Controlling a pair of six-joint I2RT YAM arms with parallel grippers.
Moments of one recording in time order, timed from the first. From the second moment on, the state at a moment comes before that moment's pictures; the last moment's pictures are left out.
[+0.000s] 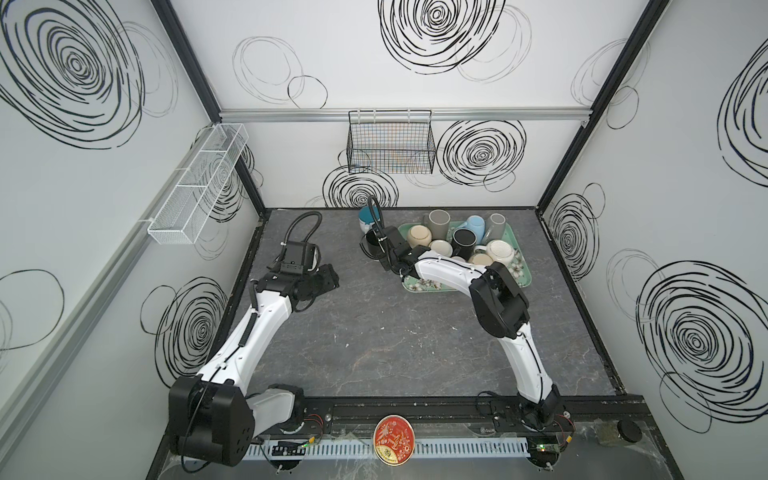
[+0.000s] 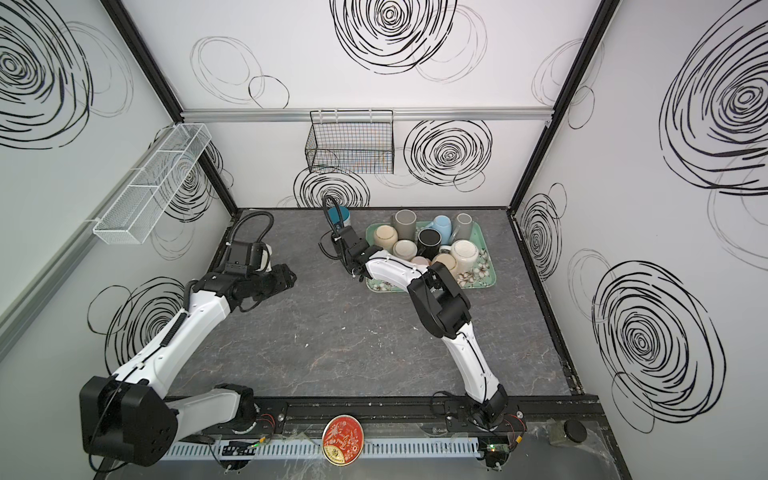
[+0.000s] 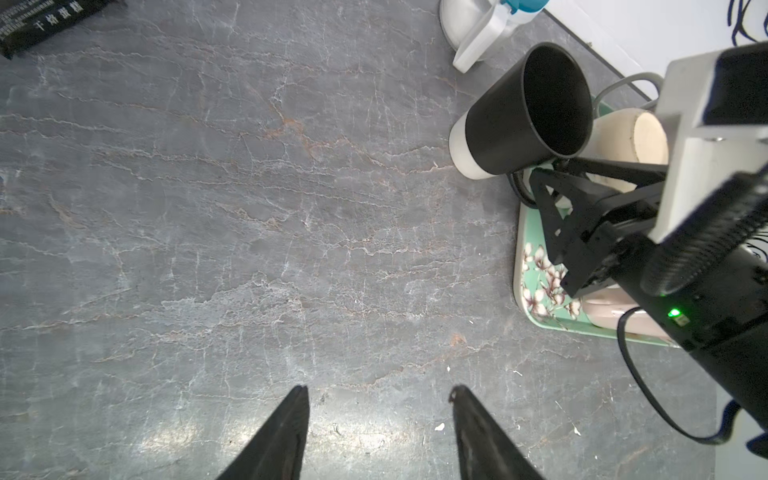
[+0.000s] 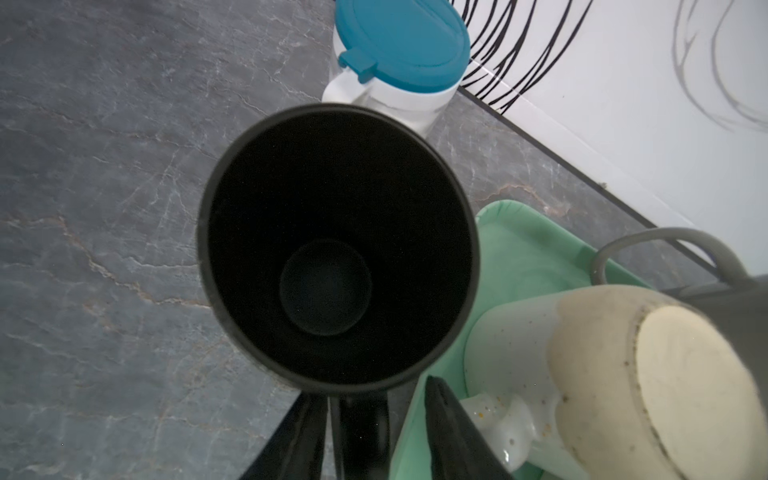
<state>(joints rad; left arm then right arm) -0.12 1.22 0.95 -0.66 0.14 -0.53 0.78 2.25 1.77 -0.26 0.36 0.01</state>
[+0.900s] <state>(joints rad) -0.71 1.64 1.33 -0.45 -0.02 -0.31 0.28 1.55 1.32 -0.34 -0.02 0.43</state>
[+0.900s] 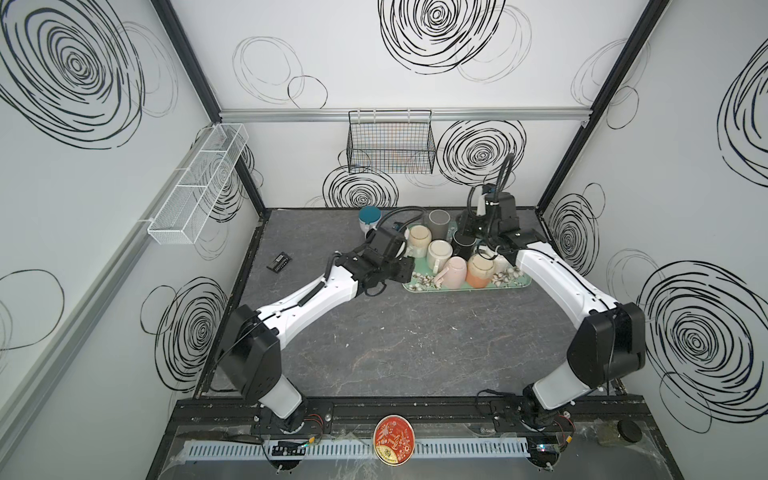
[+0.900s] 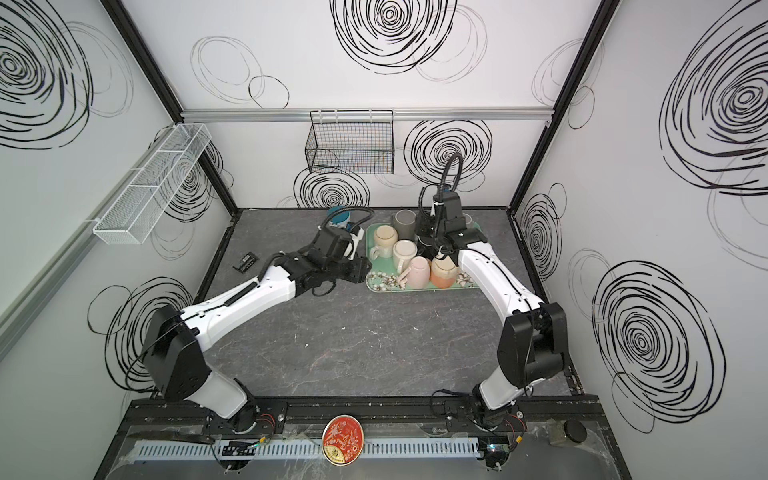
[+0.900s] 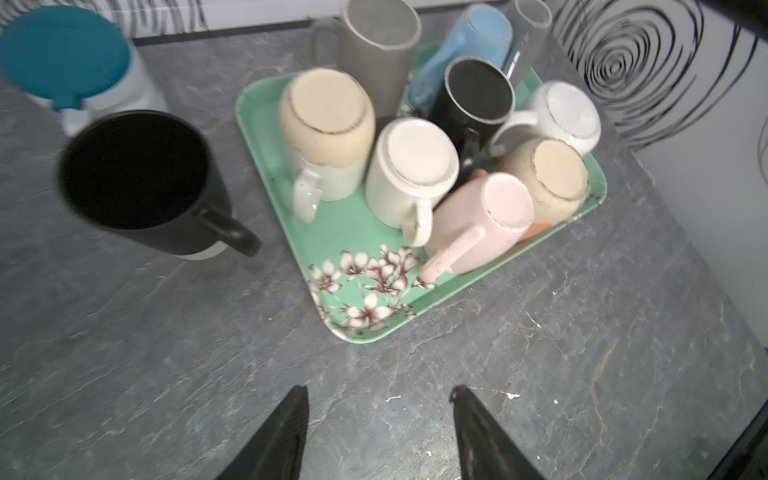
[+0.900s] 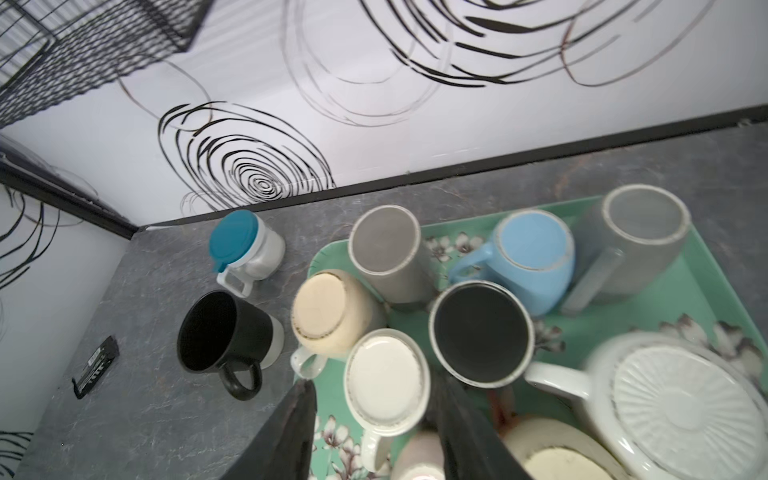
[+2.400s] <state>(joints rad) -0.74 2.13 1.54 -0.16 0.24 -0.09 0.06 1.27 0.95 -0.47 -0.35 0.57</state>
